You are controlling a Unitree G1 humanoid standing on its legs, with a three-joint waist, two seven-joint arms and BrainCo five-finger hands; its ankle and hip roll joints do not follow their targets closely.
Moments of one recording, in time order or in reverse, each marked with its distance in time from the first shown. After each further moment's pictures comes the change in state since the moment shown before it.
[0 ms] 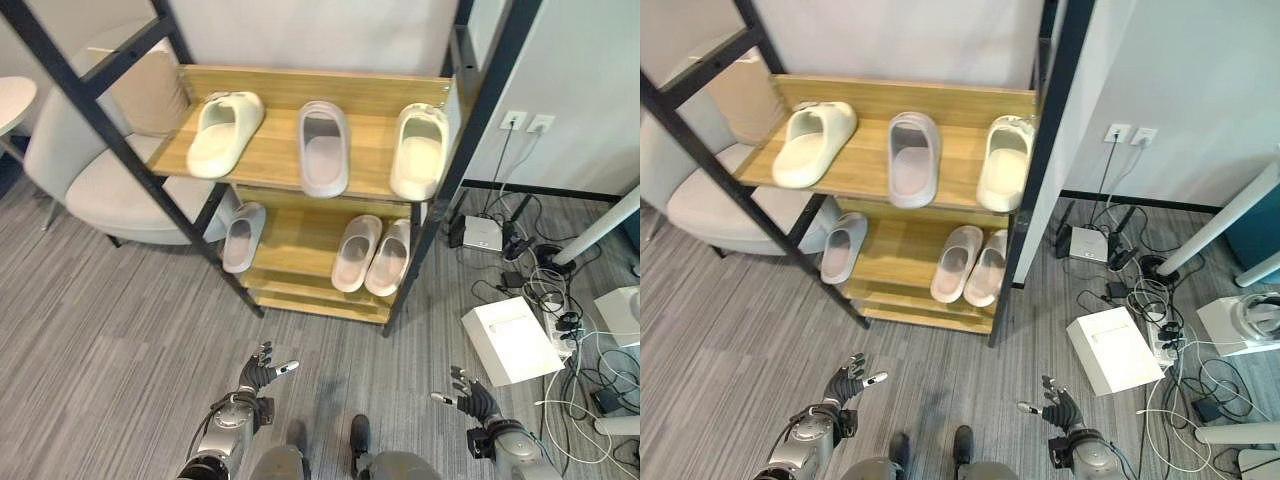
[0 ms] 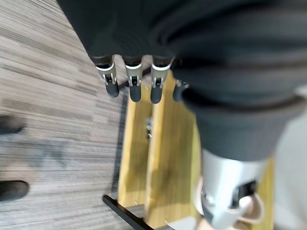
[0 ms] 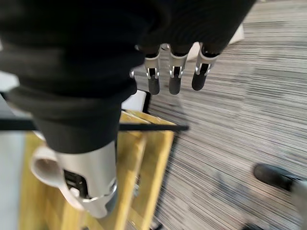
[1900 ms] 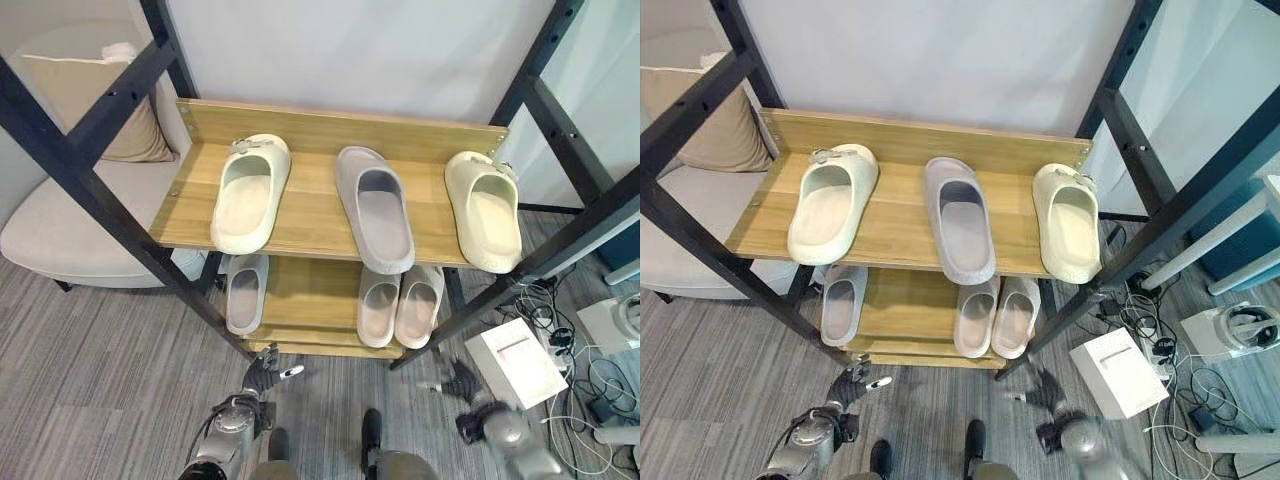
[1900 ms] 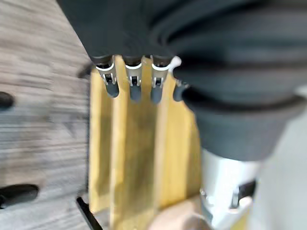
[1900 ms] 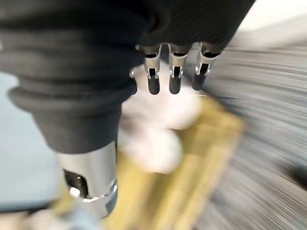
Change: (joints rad) left arm 0.030 0.009 -0.038 -0.077 0.003 0.000 -0.022; right arm 0.009 -0.115 0.070 -0.442 -0.225 0.008 -0.008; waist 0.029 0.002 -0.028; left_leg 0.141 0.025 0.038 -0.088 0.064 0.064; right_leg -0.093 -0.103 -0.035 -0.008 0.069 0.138
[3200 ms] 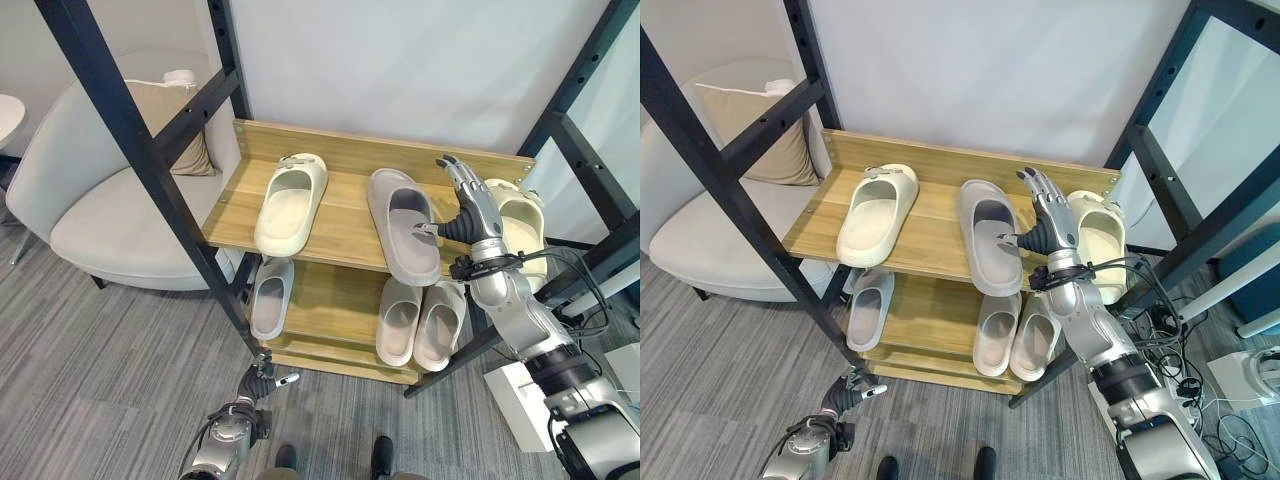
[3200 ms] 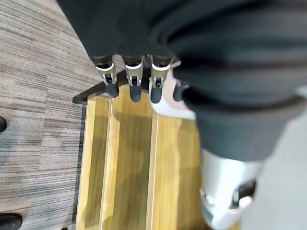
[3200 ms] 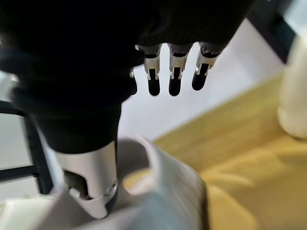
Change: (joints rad) left arm 0.041 0.014 0.001 0.009 0.028 0.000 0.042; right arm -0.591 -0.036 -0.022 0.065 -0.523 0.059 -0.375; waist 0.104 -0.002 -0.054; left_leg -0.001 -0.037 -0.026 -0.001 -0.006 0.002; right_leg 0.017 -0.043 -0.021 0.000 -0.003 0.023
